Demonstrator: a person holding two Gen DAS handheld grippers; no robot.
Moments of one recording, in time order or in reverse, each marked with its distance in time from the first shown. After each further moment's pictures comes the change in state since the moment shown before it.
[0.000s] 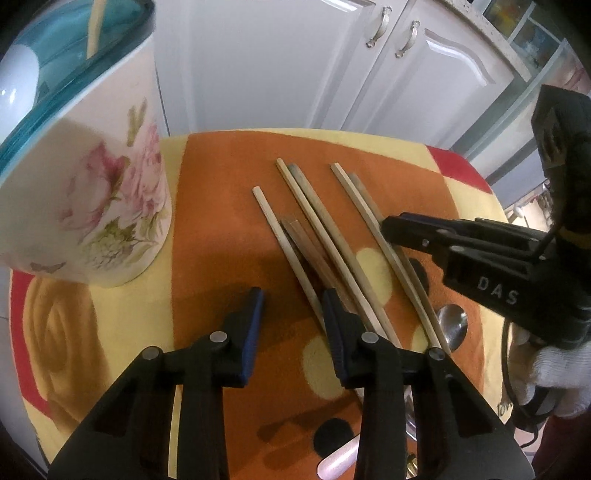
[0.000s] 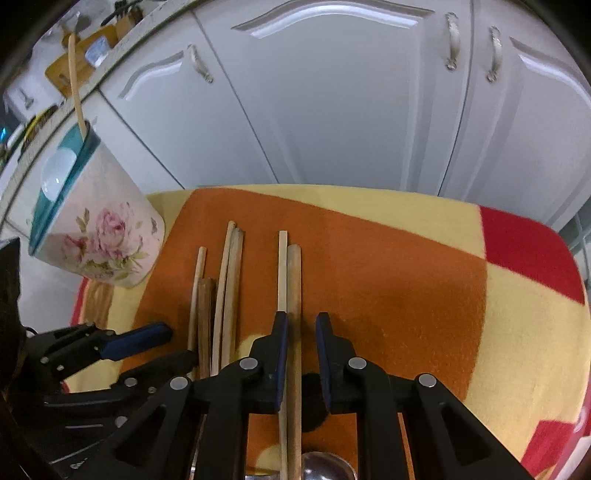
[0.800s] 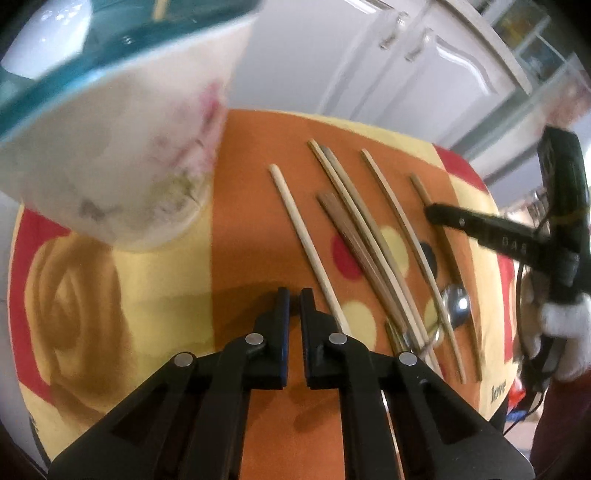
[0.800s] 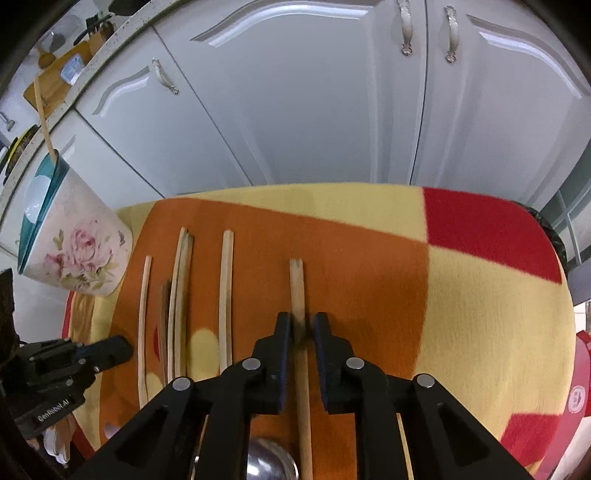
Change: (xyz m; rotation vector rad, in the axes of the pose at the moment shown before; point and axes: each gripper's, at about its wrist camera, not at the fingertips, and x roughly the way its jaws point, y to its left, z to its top) left arm -0.008 0.030 -0.008 -0.062 0.030 -0.044; right arm -0.010 -0.040 -0.001 0.083 0.013 -0.026
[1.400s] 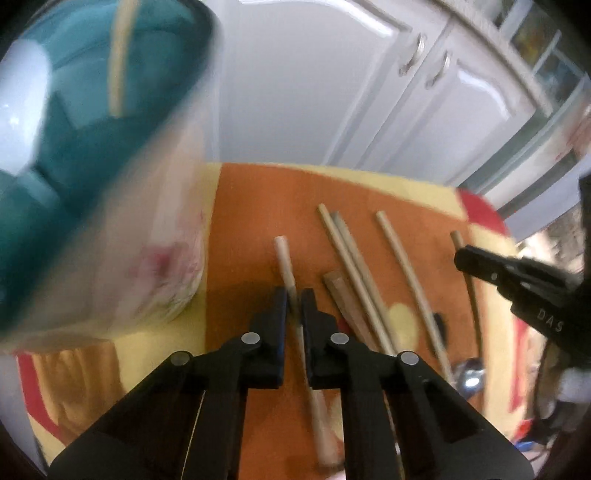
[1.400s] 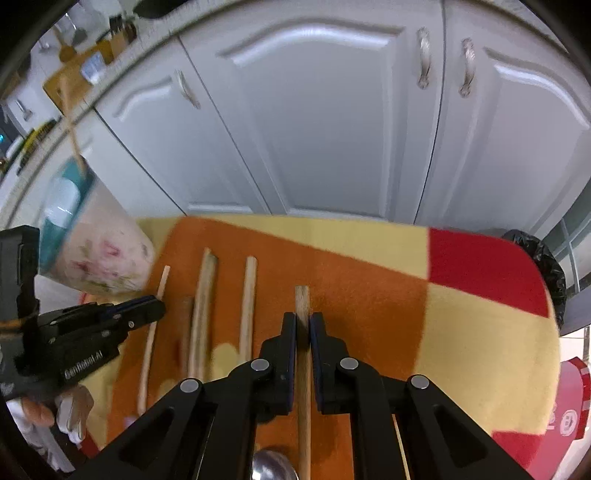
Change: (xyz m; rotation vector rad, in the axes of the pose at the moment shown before) left arm 0.001 -0.010 0.030 -0.026 -0.110 0.052; right arm -0.032 0.007 0.003 -0.050 -0.090 0.037
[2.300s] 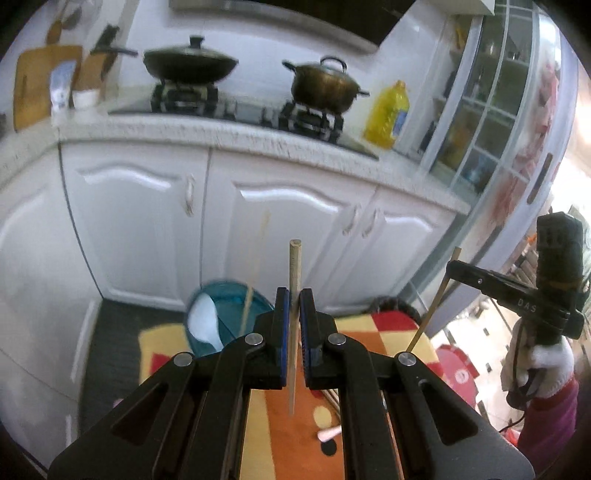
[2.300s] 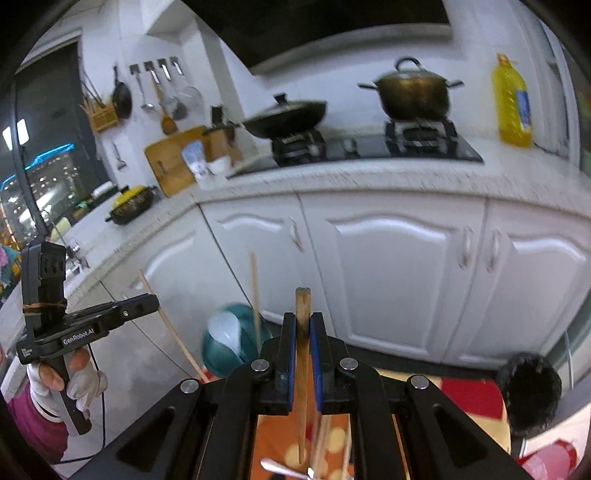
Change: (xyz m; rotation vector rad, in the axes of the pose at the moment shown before) left arm -0.259 0.039 0.033 0.070 -0.454 -0.110; right arm -0.187 0.108 0.060 -0.170 -0.420 0.170
